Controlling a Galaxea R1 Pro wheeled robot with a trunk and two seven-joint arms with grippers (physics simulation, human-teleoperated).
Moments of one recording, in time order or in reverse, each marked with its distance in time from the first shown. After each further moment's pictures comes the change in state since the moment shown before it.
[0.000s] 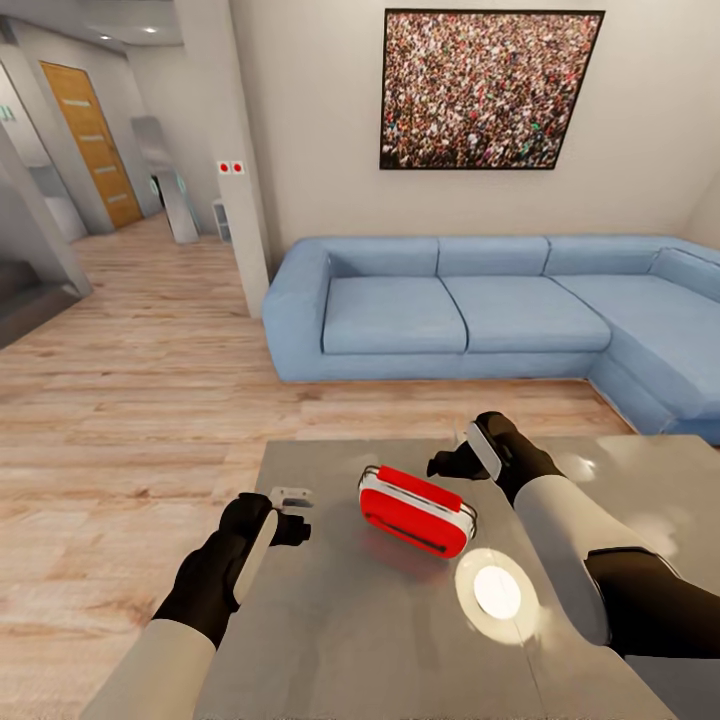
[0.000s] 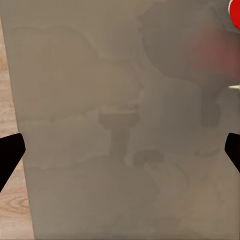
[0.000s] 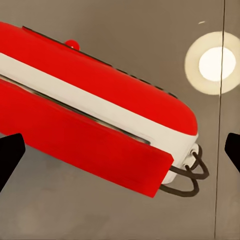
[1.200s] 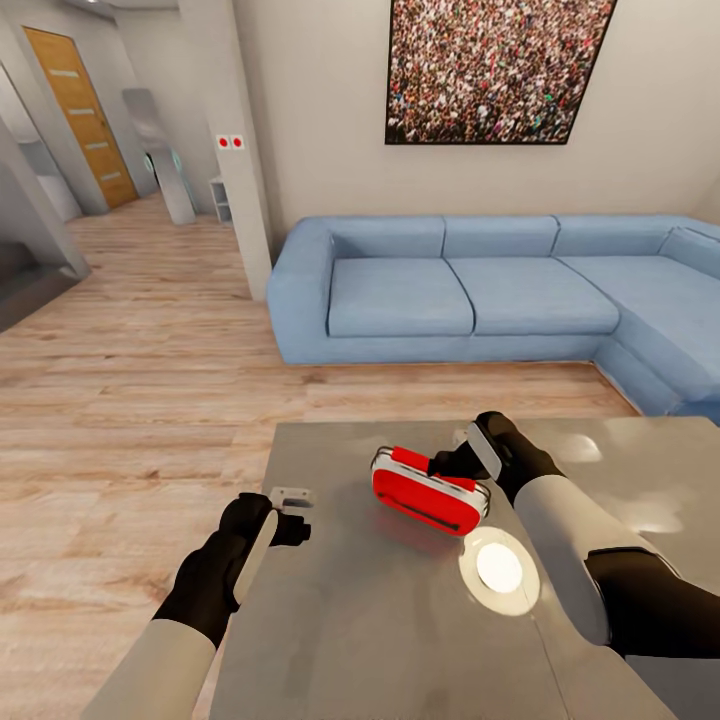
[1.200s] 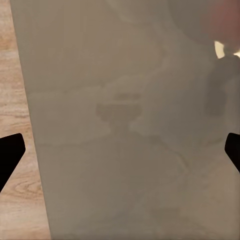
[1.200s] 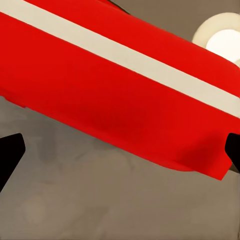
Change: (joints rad) left arm 0.000 0.000 0.000 0.001 0.000 -0.001 0.000; right arm 0.000 0.000 0.001 0.000 0.002 0.000 0.000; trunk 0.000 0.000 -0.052
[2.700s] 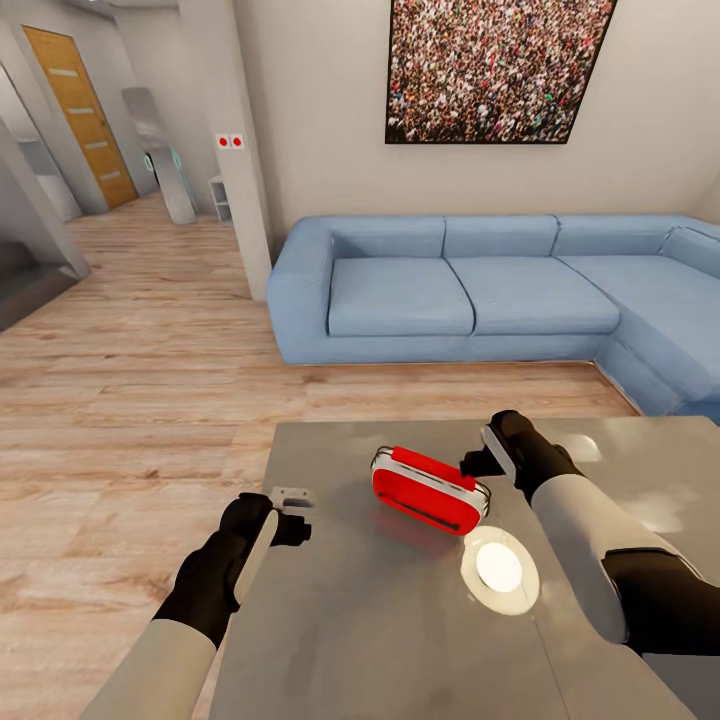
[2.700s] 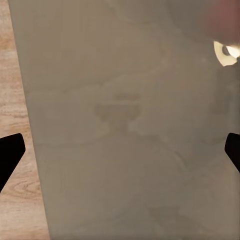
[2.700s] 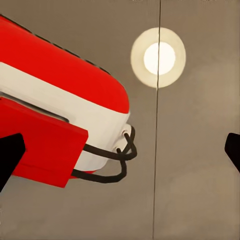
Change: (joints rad) left arm 0.000 -0.002 0.000 -0.001 0.001 0.000 0.000; right arm 0.000 -0.058 0.005 -0.011 0.219 -0.006 0.003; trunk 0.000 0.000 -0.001
